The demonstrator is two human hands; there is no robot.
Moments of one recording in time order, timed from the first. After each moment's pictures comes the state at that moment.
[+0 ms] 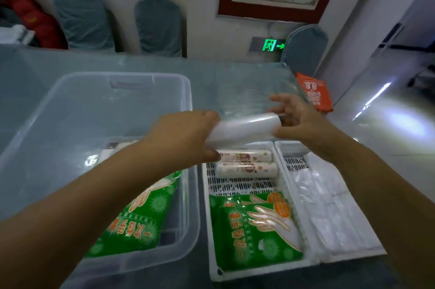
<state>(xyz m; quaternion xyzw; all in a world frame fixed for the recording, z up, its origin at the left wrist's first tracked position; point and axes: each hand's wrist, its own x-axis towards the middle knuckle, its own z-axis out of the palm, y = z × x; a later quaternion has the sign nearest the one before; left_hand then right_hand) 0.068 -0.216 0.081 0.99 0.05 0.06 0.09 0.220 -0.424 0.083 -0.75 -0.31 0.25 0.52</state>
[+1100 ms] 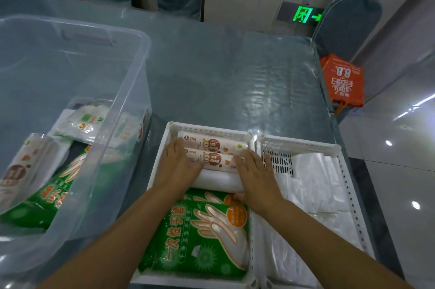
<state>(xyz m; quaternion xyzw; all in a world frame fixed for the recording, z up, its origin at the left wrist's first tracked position) 0.176 -0.323 -0.138 0.85 0.40 0.06 0.33 0.298 -0.494 -0.138 -0.86 -0.50 0.08 -0.04</state>
